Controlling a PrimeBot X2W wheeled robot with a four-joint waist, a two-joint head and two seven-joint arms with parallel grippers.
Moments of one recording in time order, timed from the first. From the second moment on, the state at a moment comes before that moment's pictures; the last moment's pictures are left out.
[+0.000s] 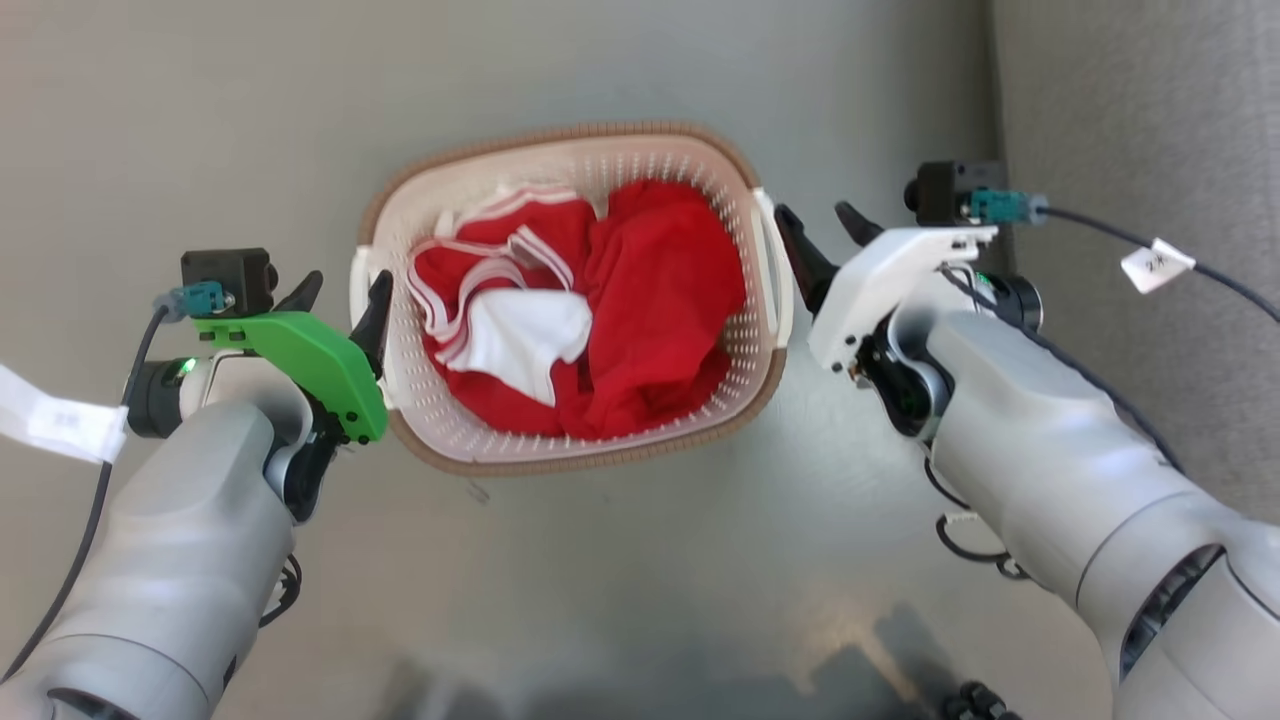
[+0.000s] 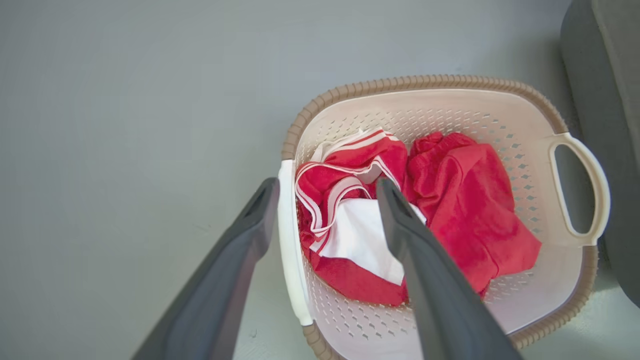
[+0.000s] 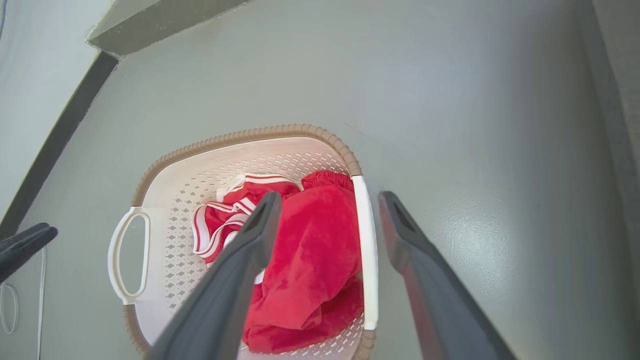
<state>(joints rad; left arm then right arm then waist) -0.87 0.17 -0.94 1.08 -1.06 -0.13 -0.23 -0.94 -0.06 1.12 1.10 1.21 0.04 -0.25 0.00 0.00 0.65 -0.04</state>
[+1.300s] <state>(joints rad) -0.56 0.27 -0.61 0.70 -0.93 -0.12 -0.25 -0.60 -0.21 0.67 0.68 0.82 -0.04 -0.25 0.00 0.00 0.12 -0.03</state>
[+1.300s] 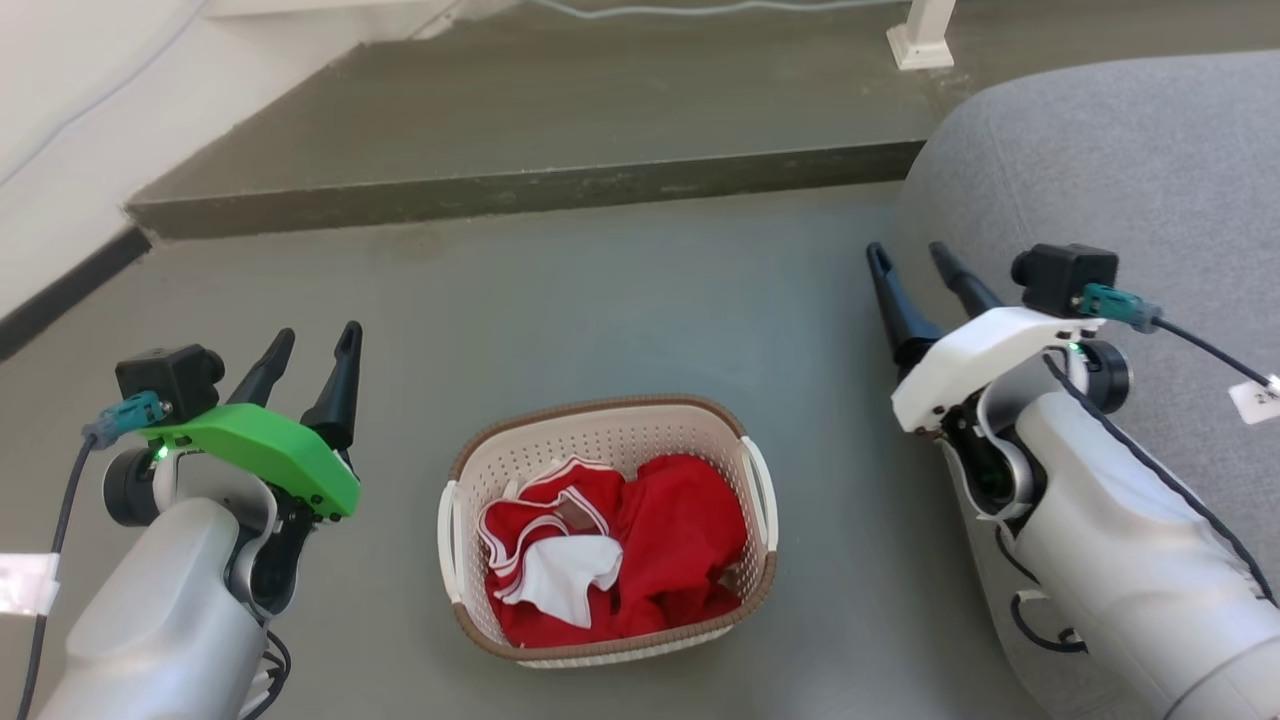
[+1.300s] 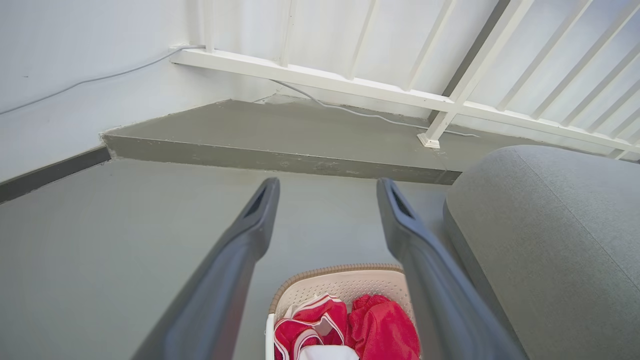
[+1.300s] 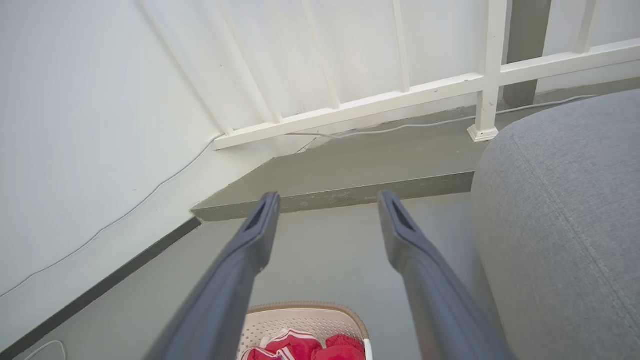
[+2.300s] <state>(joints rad) -0.27 0.25 -0.33 0.34 -0.64 -0.05 -0.25 -0.25 -0.21 0.40 0.32 0.53 -0.10 -0.25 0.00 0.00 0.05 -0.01</state>
